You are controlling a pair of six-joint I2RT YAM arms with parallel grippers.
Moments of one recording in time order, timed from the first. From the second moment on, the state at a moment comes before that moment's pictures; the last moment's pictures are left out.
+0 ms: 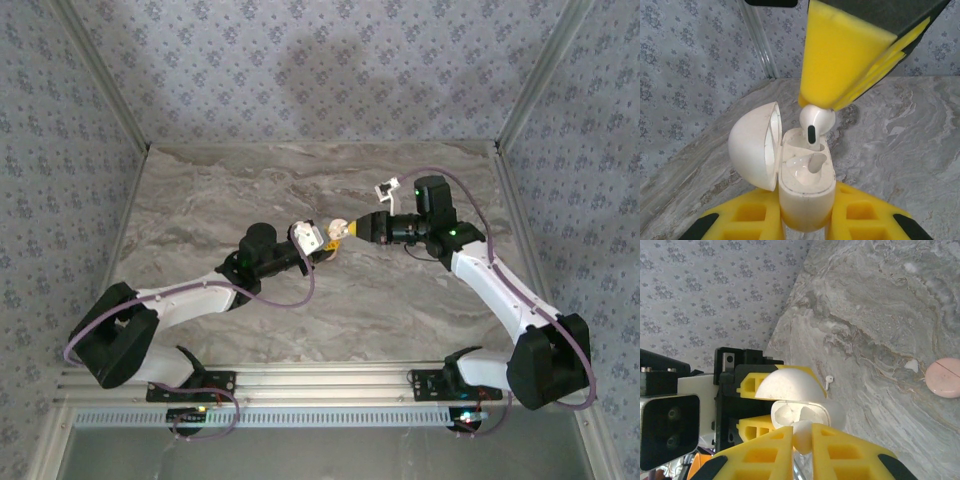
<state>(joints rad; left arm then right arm) -0.77 1.38 0.65 0.59 0.32 0.27 0.36 1.25 0.96 -0.28 -0.85 0.50</state>
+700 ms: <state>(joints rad) -0.77 1.37 0.65 0.59 0.36 0.28 0.38 1.27 0.99 -0.29 -0.82 0.47</state>
